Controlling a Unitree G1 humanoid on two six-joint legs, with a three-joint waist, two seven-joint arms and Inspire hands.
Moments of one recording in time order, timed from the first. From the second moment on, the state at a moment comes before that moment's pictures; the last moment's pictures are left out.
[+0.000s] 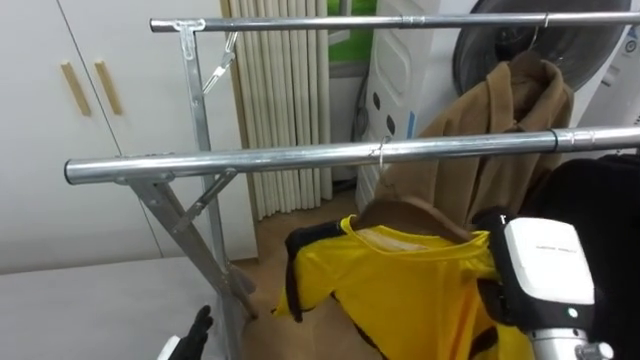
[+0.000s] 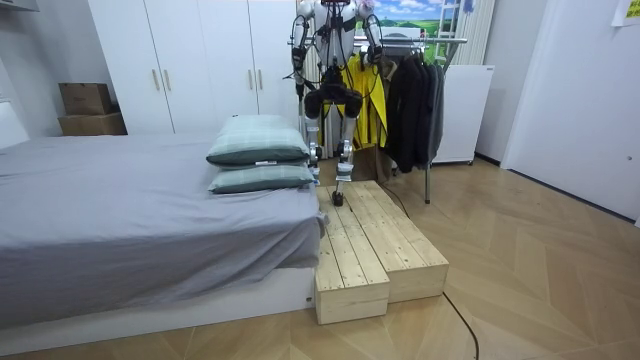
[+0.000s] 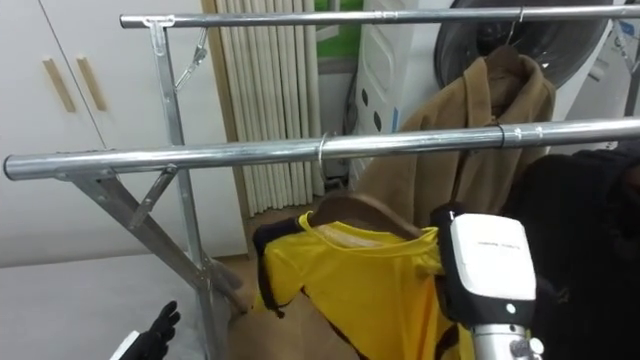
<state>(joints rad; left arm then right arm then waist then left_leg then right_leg) 0.13 0.22 -0.09 0.40 0.03 0.02 -0.02 0.05 -0.38 0.14 0.14 -1.02 -0.02 -0.64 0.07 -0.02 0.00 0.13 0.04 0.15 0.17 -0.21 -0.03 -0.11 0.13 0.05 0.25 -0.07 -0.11</state>
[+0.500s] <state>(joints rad) 0.13 0.22 -0.10 0.39 0.03 0.03 -0.03 0.00 -0.39 0.16 0.13 -0.97 -0.04 -0.79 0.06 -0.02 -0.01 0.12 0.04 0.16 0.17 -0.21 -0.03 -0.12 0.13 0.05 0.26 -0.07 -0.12</state>
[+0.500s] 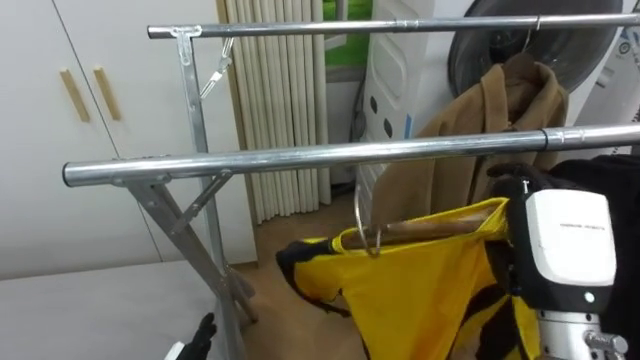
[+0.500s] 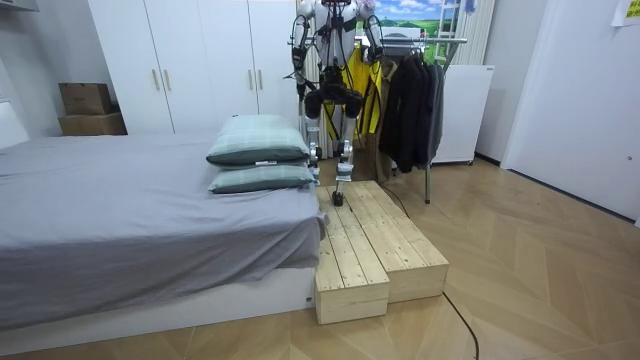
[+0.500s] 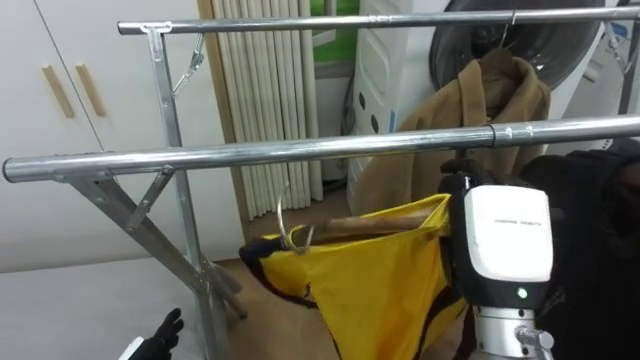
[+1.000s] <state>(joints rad) 0.13 0.23 -0.10 0.36 0.03 0.04 -0.07 0.03 -0.39 0.18 0.13 -0.80 -0.04 -0.65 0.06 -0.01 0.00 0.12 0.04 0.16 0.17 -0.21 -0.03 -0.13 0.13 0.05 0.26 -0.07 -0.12</state>
